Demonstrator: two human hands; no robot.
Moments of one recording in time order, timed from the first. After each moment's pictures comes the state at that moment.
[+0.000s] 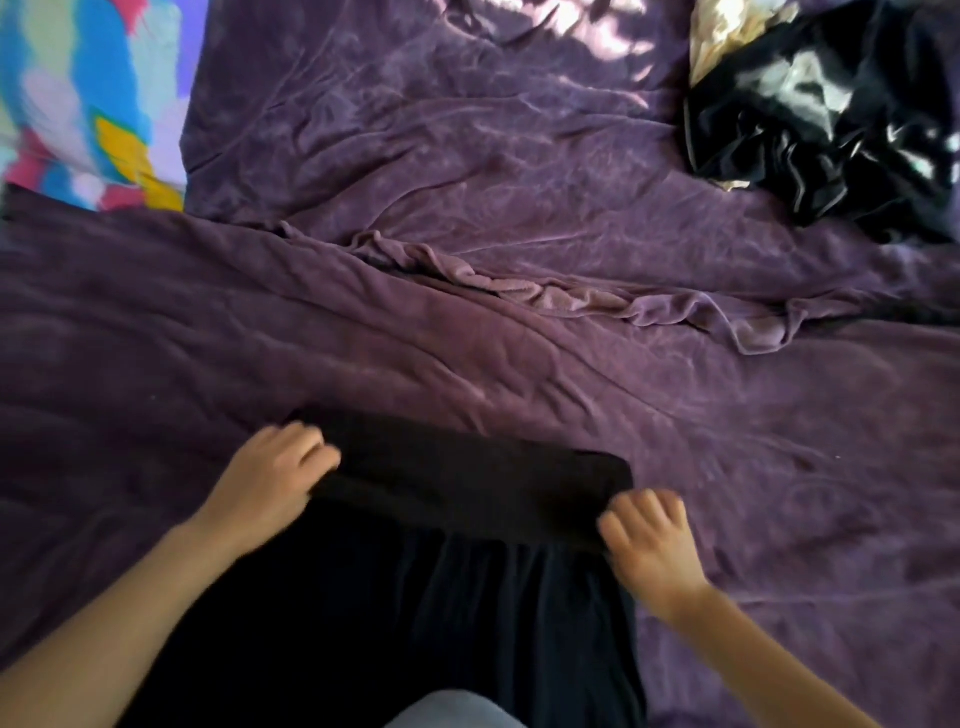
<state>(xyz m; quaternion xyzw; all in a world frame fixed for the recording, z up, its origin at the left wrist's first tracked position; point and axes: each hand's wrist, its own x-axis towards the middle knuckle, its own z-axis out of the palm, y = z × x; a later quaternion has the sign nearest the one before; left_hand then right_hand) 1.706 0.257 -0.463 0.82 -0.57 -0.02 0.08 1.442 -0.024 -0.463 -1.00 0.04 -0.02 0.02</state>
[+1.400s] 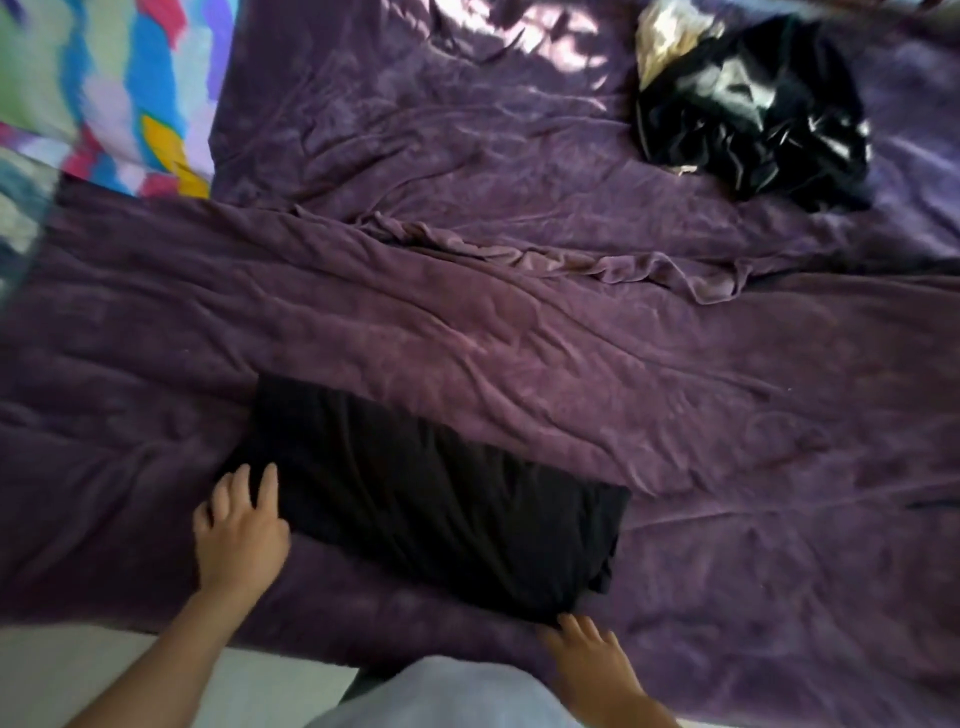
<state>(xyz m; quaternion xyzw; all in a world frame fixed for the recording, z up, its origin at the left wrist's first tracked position) 1.591 0.351 -0.480 0.97 -0.20 -0.15 0.00 1.314 0.135 -0.472 -0.91 0.17 0.35 0.16</state>
